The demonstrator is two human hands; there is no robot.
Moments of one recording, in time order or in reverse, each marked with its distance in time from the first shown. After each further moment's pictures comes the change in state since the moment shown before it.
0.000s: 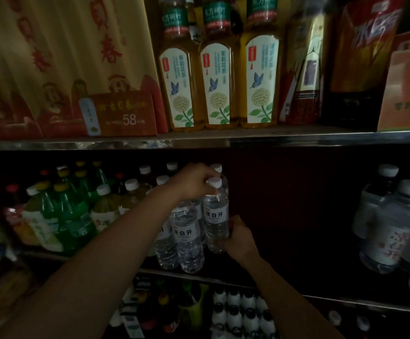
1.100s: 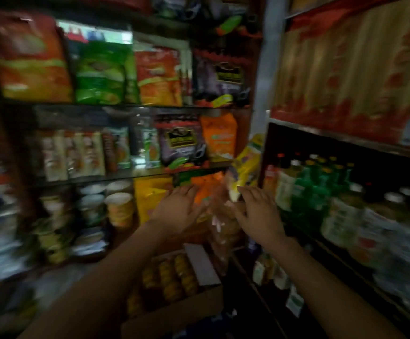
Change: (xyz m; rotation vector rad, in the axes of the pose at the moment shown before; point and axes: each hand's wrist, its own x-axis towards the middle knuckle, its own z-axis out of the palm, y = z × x) left_hand -0.559 -0.047 -0.089 0.605 0.366 -1.077; right_hand -0.241 -0.290 0.244 -0.434 -0.376 -1.125
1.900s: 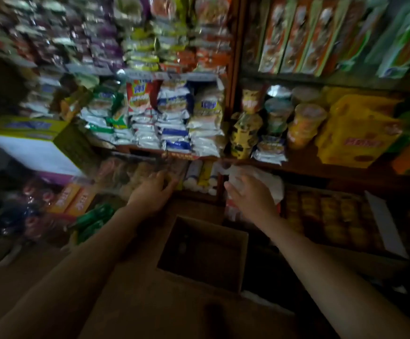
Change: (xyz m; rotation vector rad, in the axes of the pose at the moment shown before) left_hand -0.420 -0.518 0.040 -0.238 -0.231 -1.032; right_hand -0.030 -0.550 0.323 0.500 -0.622 -0.246
